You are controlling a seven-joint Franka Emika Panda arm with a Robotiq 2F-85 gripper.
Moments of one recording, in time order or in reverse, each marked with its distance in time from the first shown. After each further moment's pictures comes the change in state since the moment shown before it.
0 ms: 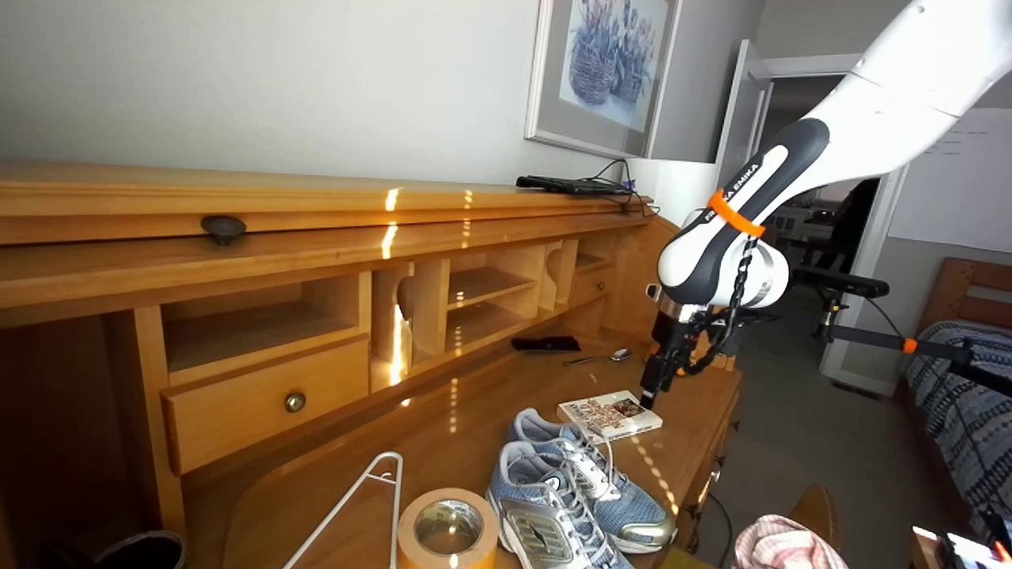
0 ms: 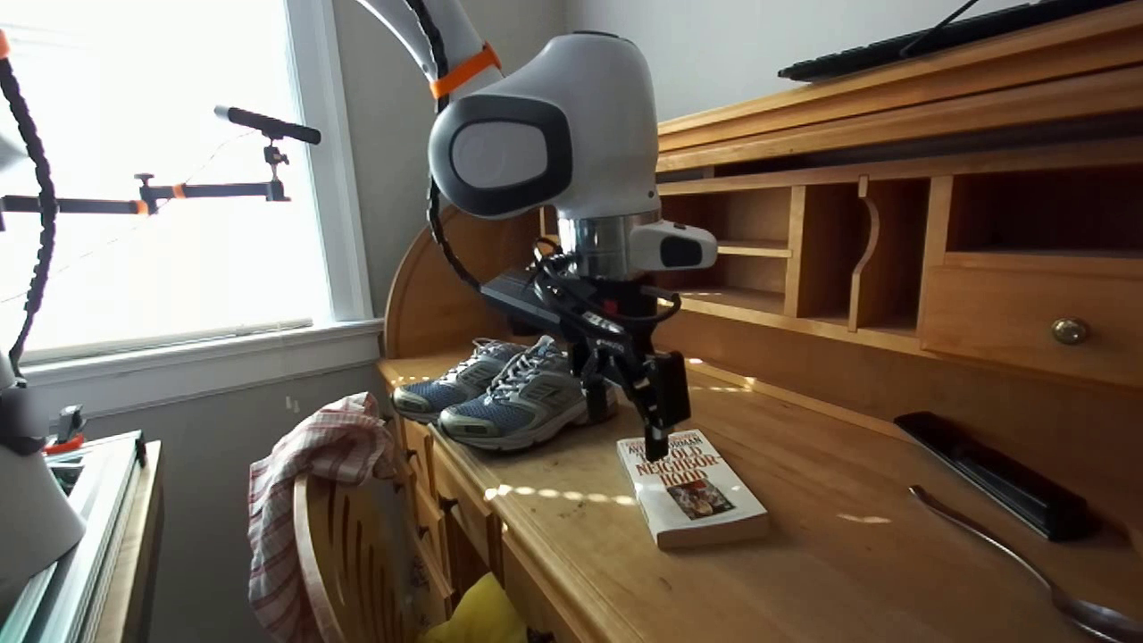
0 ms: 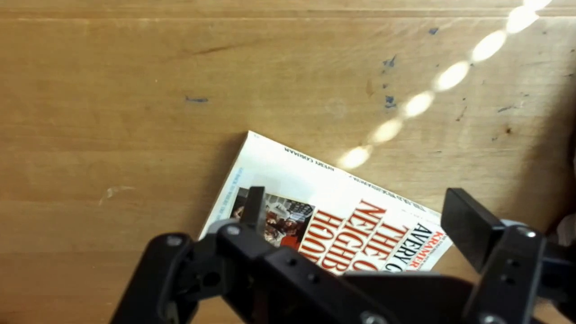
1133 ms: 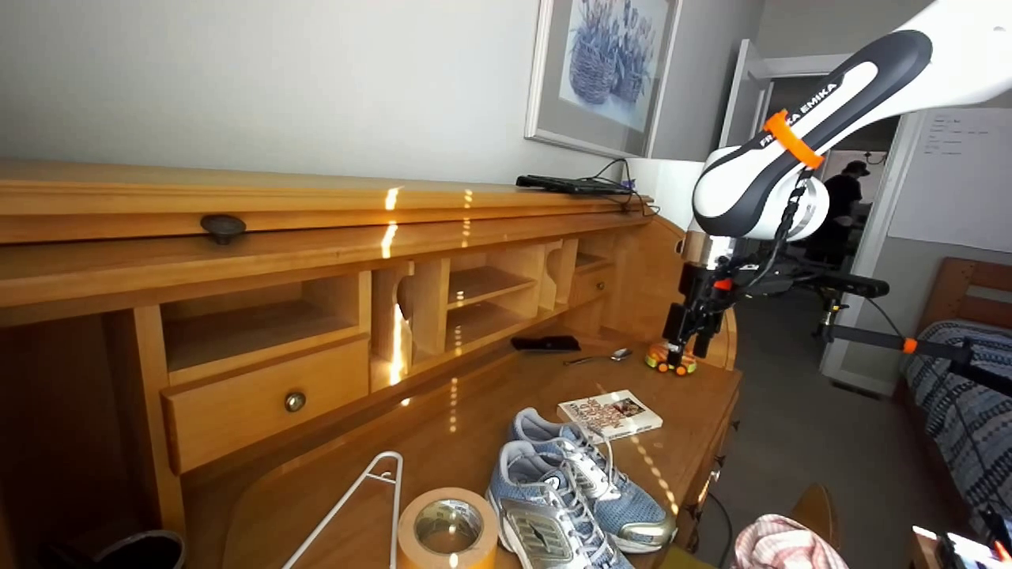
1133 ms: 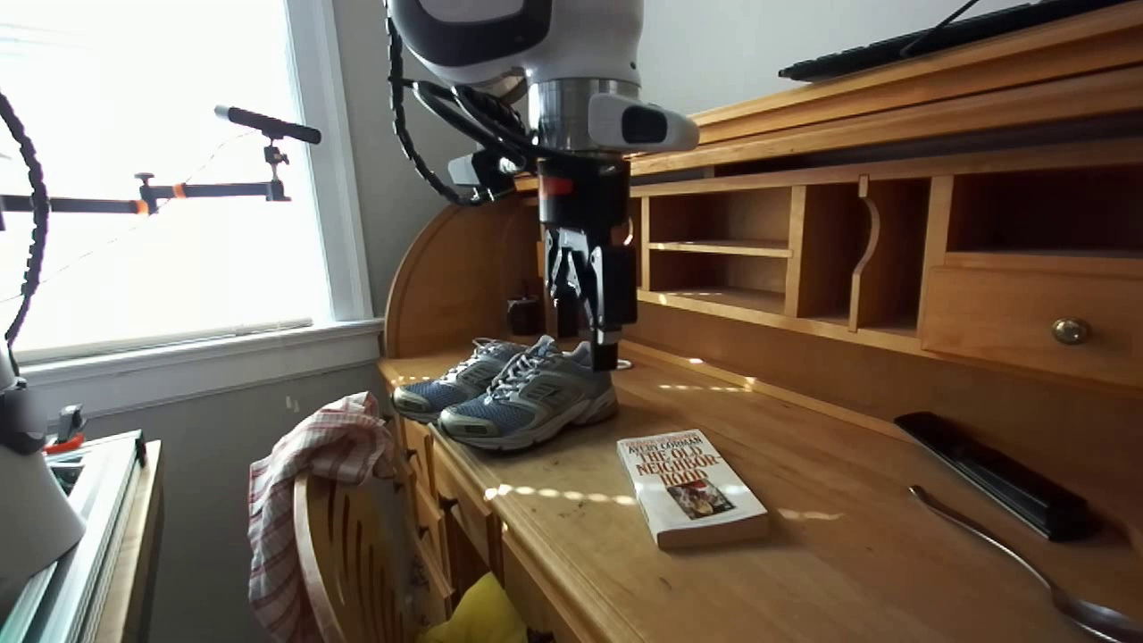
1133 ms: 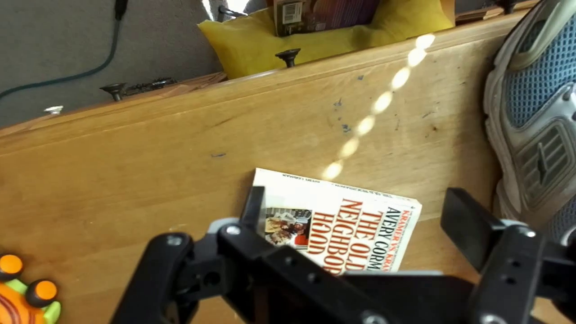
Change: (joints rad) arm 0.113 -0.256 -0.153 -0.039 -0.129 -0.308 0.298
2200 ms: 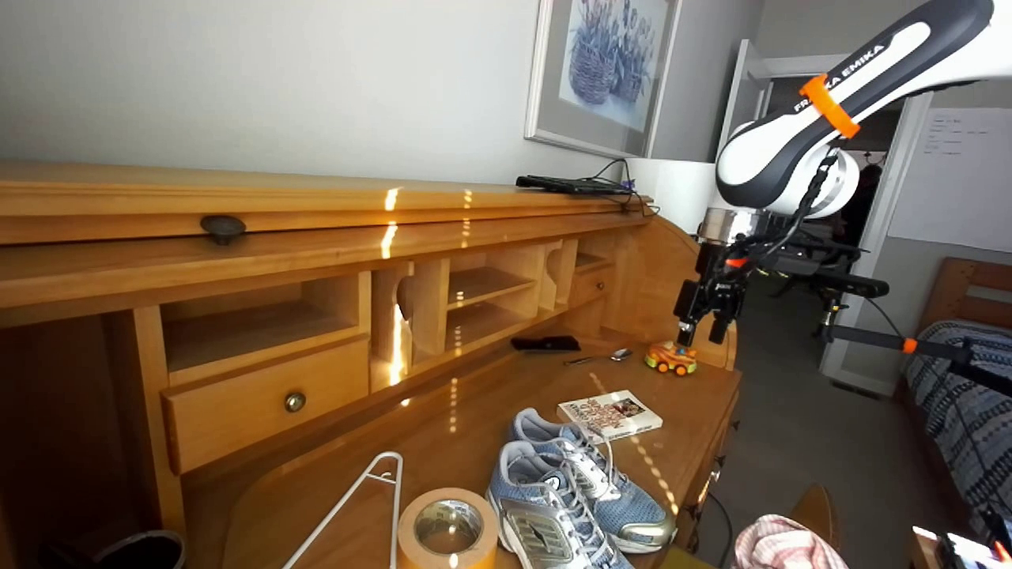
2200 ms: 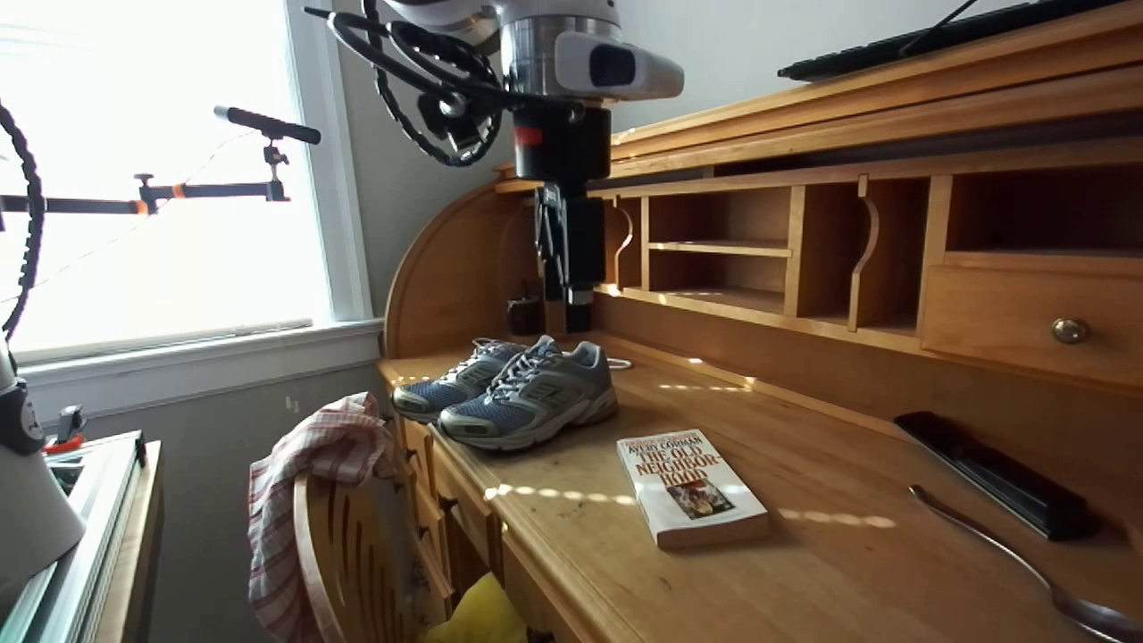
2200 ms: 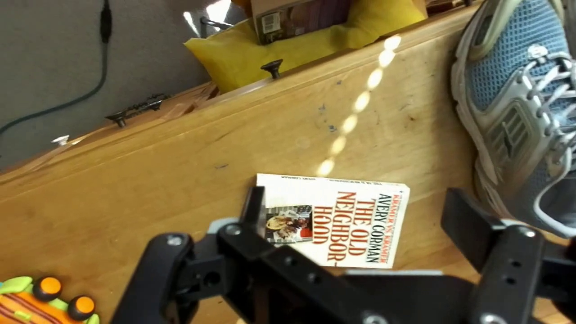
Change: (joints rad) arm 0.019 -0.111 -0.047 -0.032 0.002 -0.067 0.101
